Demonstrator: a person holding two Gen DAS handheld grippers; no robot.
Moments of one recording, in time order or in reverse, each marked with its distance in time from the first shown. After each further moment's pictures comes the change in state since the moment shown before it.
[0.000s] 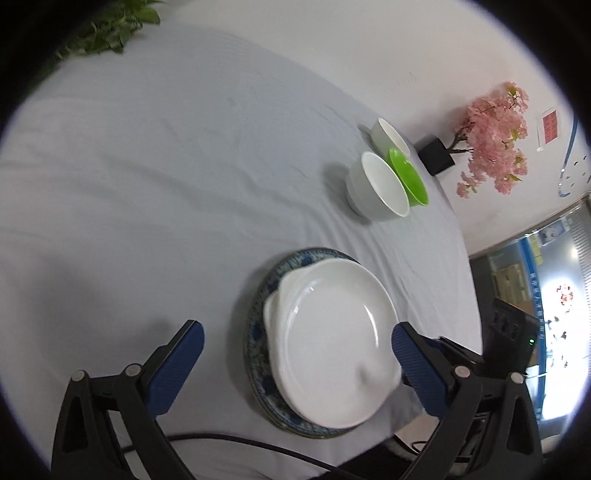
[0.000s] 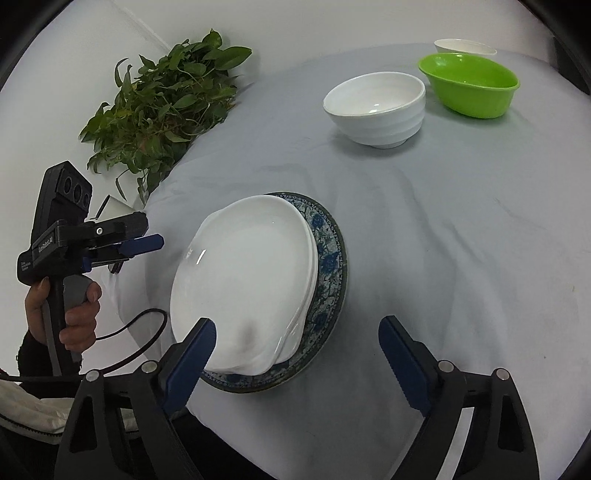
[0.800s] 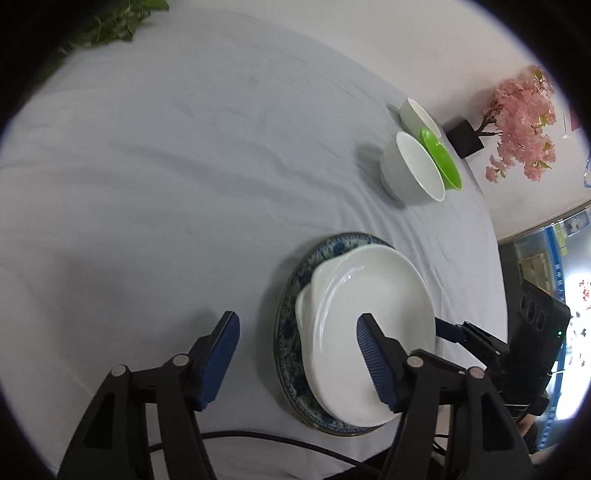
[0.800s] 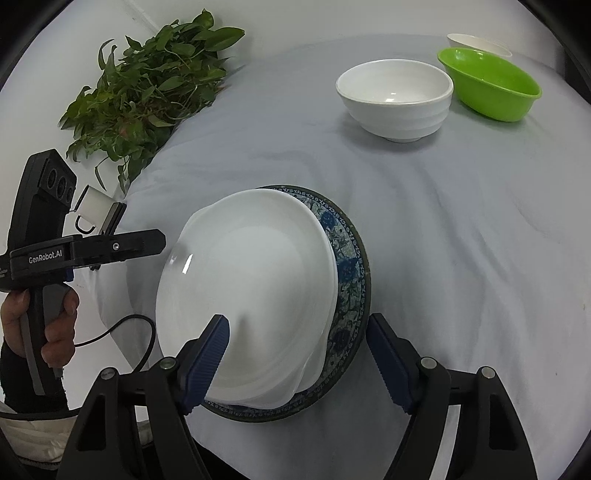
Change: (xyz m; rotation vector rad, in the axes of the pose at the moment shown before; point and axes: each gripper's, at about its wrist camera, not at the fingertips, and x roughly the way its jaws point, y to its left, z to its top) left arm 0.018 0.009 0.001 -0.017 0.094 0.113; right arm 0.031 0.024 0.023 -0.003 0.048 -0.077
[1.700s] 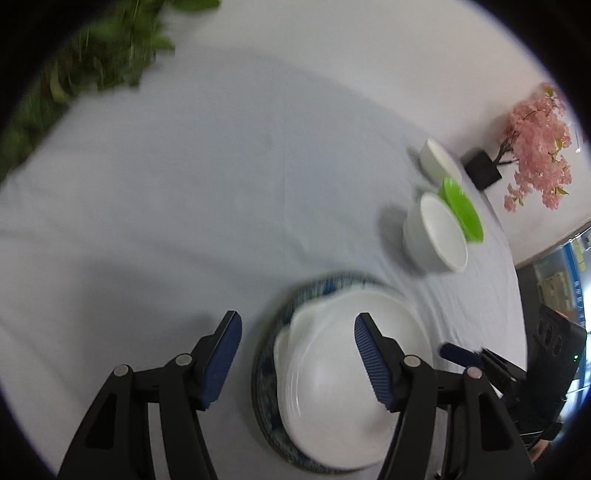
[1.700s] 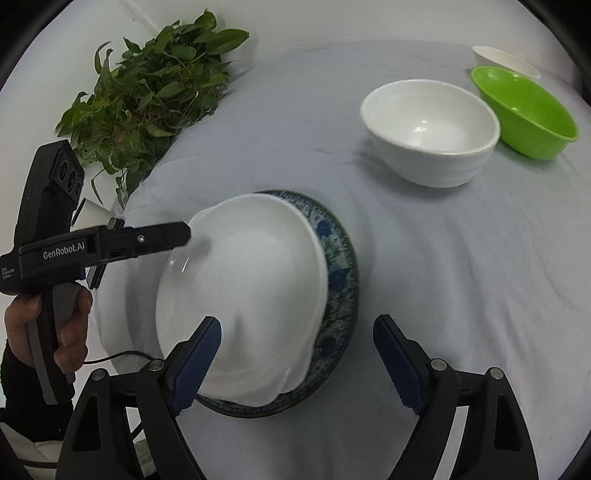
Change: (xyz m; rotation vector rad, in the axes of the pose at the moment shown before) left arm -0.019 -0.007 0.054 0.046 -0.206 0.141; right arm 0.015 0.009 0.045 0.004 -0.034 0.010
